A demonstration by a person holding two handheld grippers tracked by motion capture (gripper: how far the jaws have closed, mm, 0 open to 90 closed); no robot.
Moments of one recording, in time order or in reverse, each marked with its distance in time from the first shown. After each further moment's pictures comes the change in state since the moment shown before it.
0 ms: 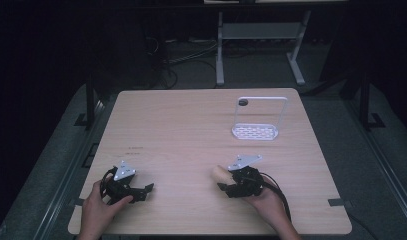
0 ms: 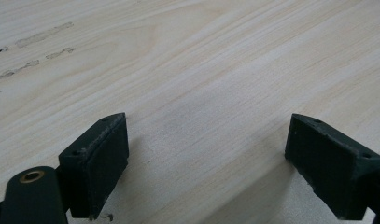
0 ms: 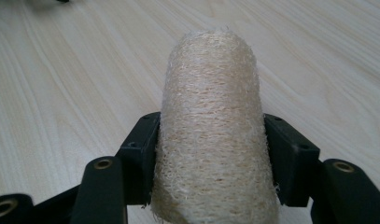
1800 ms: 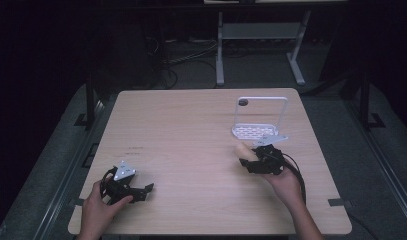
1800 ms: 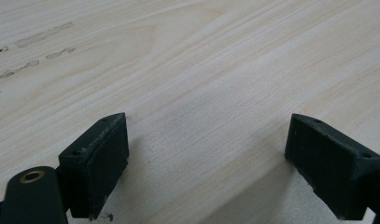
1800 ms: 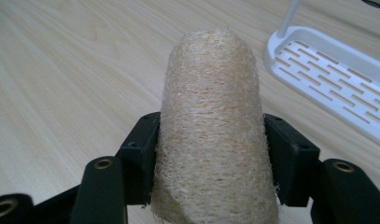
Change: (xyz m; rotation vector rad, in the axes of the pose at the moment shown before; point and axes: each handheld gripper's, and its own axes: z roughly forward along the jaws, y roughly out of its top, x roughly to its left) left arm 0.000 0.000 0.000 0.000 0.000 0.000; right arm -0.077 0.000 -0.023 -0.056 -0.152 0.113
